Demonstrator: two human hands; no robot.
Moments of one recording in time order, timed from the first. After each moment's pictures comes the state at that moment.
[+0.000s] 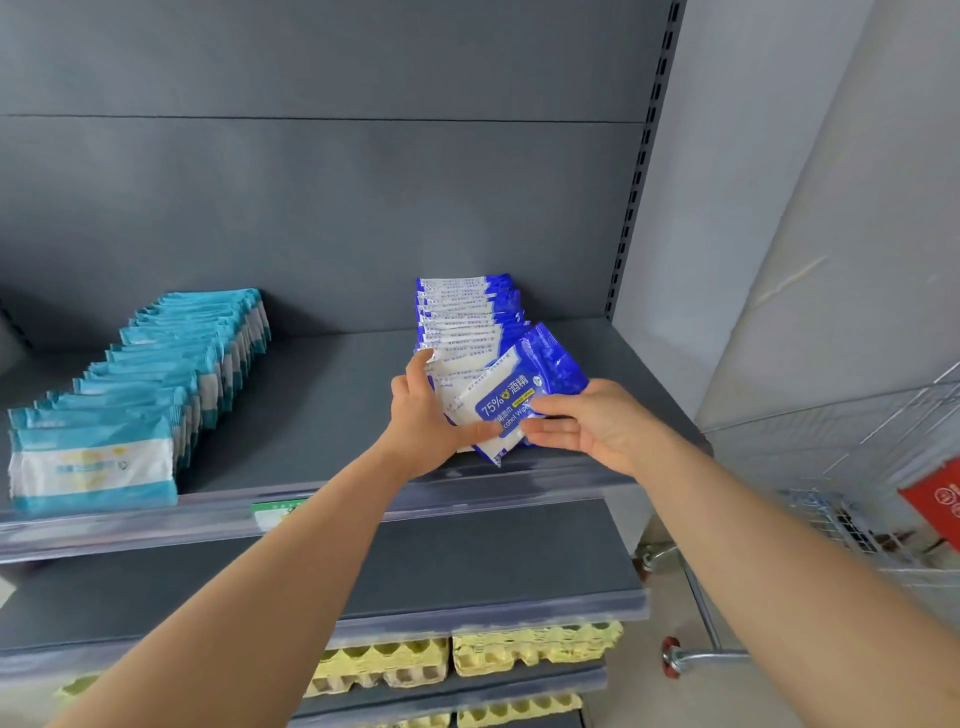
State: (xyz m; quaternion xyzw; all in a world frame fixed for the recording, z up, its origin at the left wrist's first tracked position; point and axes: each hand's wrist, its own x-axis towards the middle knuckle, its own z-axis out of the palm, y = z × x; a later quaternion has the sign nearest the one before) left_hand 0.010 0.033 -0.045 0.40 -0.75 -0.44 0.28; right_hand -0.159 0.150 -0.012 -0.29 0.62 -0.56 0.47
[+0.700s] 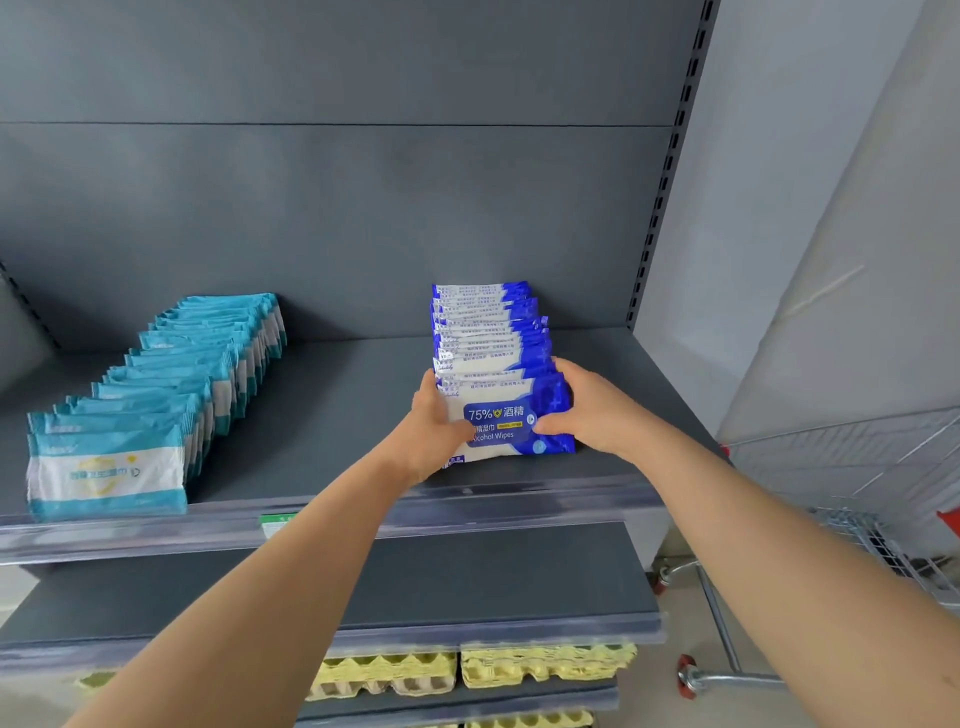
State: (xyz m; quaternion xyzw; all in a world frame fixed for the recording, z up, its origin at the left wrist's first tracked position) left_hand 0.018 0.024 -0.038 0.37 -0.73 -0.53 0.22; right_hand -0.170 0.122 -0.002 -0.53 0.71 -0.34 0.31
